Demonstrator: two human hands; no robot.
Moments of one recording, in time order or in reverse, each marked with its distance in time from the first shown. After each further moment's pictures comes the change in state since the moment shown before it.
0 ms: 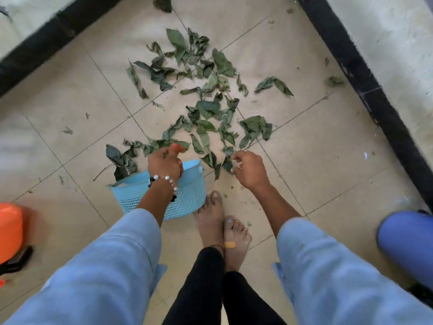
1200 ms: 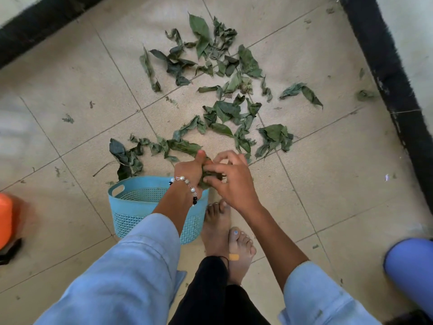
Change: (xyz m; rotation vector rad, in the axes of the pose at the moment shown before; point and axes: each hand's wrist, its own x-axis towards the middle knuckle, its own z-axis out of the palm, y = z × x) left_hand 0.039 -0.015 0.016 -0.234 -0.204 -0.489; right_hand 0.000 -0.067 0.039 0.339 -0.010 -0.296
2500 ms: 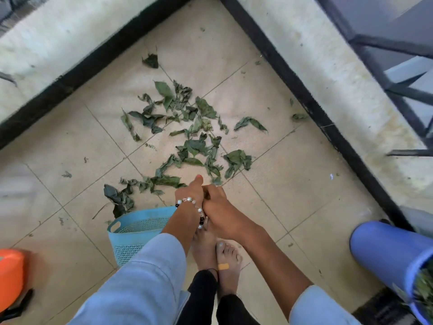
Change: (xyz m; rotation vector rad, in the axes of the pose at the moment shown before) left_hand -0.109 0.029 0.062 0.141 0.122 -0.089; right_hand -0.053 -0.084 -0.086 -0.450 -0.374 -0.006
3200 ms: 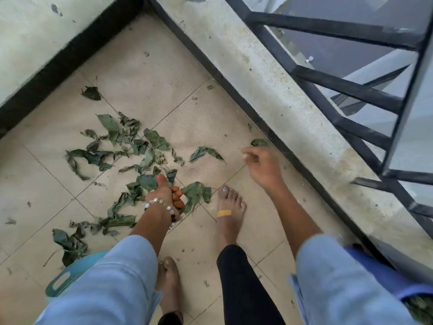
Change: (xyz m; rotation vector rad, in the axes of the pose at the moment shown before) left_hand 0.002 0.077 0.142 -0.229 0.009 0.006; right_hand 0.026 0.243 -0.177 0.545 0.603 0.381
